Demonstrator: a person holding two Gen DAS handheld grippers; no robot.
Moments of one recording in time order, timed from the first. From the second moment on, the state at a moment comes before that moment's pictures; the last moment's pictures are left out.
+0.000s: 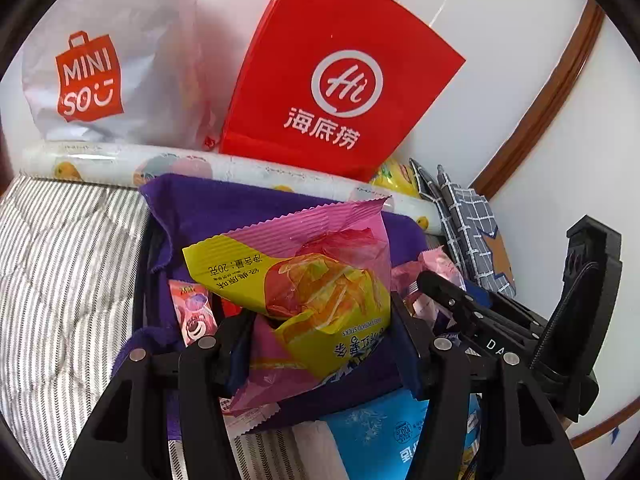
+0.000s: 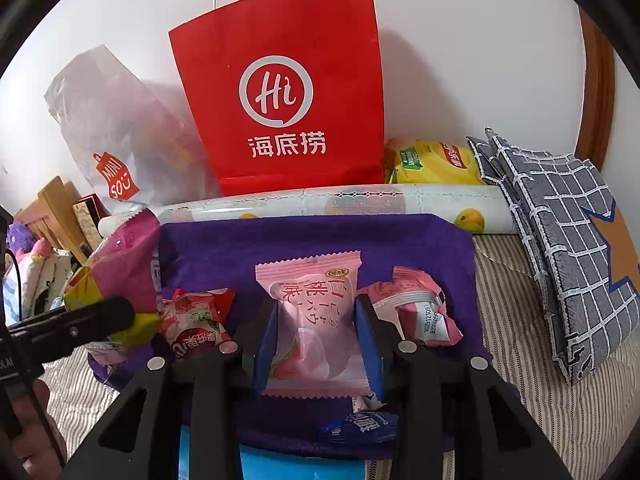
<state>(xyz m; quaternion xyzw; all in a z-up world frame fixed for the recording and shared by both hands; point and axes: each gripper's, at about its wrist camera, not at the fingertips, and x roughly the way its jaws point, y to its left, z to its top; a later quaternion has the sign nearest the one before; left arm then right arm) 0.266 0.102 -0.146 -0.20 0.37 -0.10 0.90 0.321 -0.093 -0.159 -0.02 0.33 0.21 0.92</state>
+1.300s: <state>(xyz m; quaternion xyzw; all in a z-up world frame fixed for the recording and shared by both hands) 0.276 0.101 -0.155 -0.22 0.40 -0.11 0.89 0.326 -0.095 -0.169 -0.03 0.35 0.19 0.92</state>
